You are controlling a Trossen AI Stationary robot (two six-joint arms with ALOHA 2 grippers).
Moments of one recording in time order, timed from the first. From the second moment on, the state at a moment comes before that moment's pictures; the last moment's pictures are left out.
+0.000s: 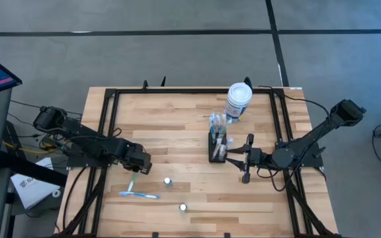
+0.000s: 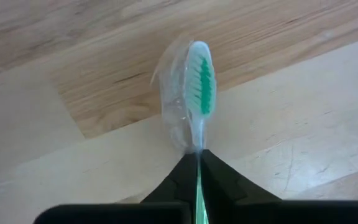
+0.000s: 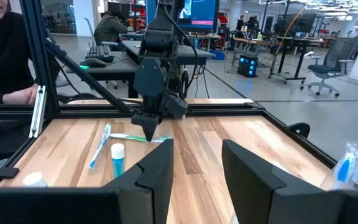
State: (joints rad) left arm -0.28 1.31 0.55 -0.68 0.05 -1.53; right arm 0.59 1.07 0.43 0.57 0.76 0.00
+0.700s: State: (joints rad) left arm -0.28 1.27 0.59 -0.66 -0.19 -1.49; right arm 0.59 1.07 0.43 0.57 0.76 0.00
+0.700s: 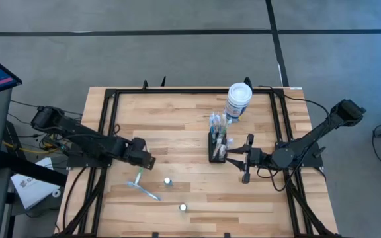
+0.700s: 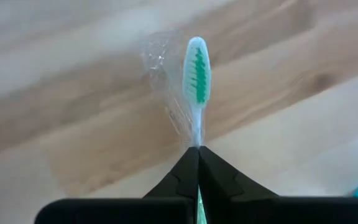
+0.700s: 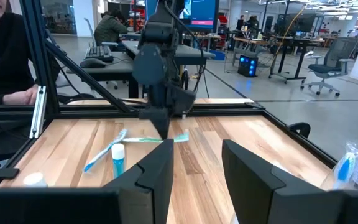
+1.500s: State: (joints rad) left arm -0.41 0.96 0.59 -0.54 -0.69 -1.22; right arm 0.59 1.07 0.43 0.54 0.76 0.07
